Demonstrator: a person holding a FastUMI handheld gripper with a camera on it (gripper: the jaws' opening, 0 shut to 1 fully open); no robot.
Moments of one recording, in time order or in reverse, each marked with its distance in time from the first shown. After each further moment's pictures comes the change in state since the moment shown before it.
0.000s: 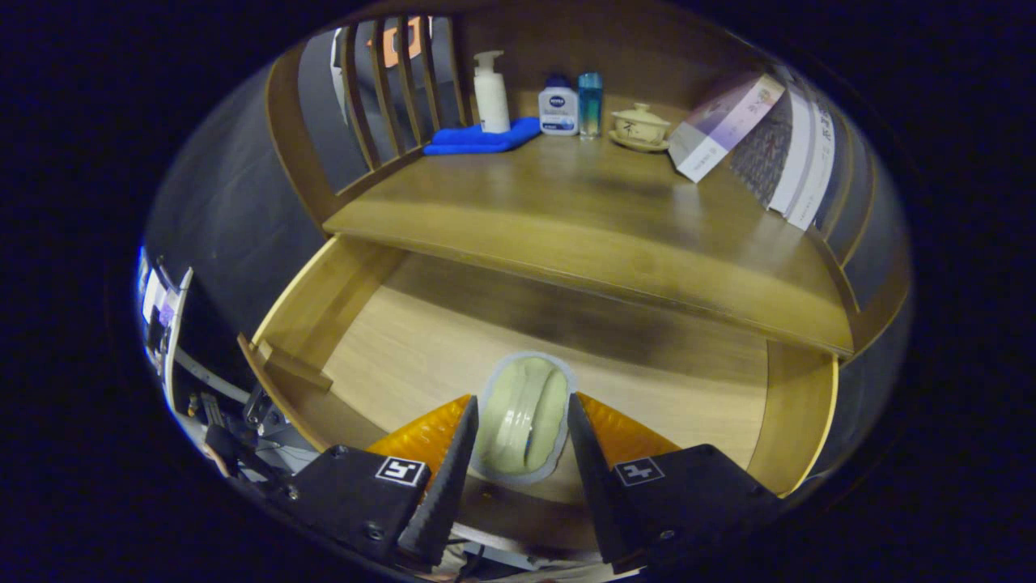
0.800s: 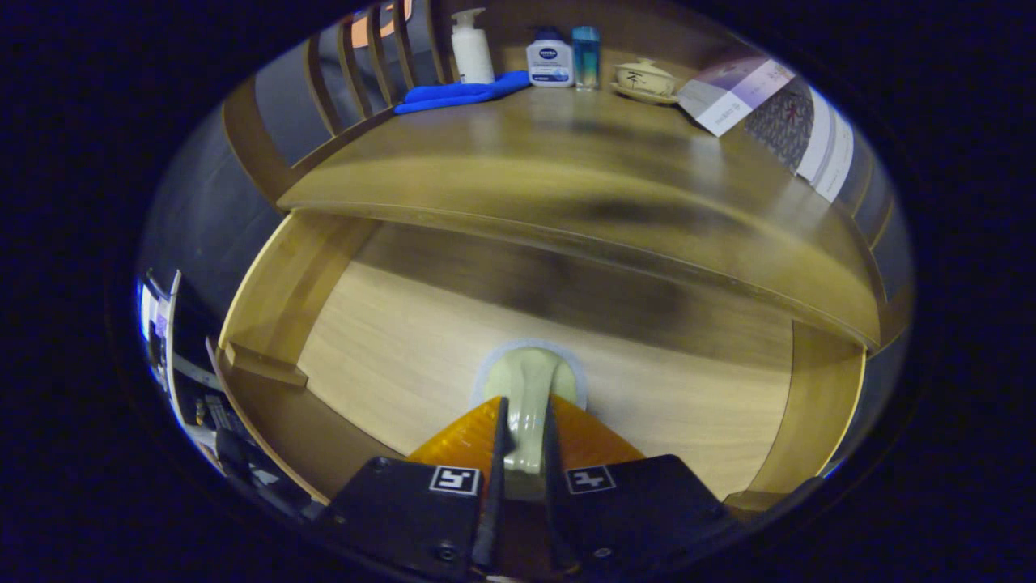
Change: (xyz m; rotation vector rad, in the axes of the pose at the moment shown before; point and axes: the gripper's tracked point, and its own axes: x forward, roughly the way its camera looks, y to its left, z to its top) arm 0.031 -0.004 -0.012 0.018 0.122 -0.026
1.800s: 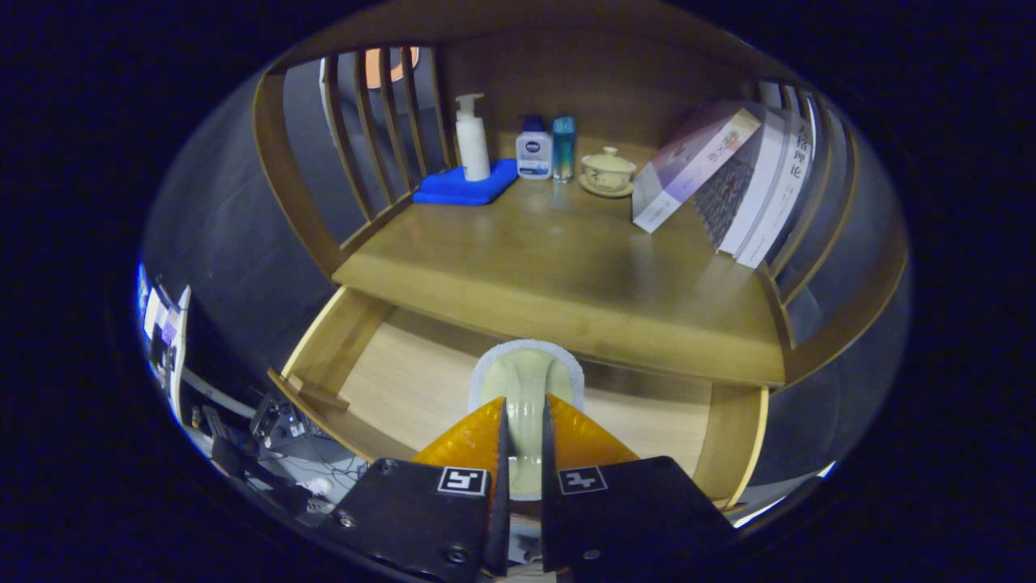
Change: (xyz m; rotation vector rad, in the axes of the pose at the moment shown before) arm -0.120 -0.016 0.051 0.008 -0.220 -0.021
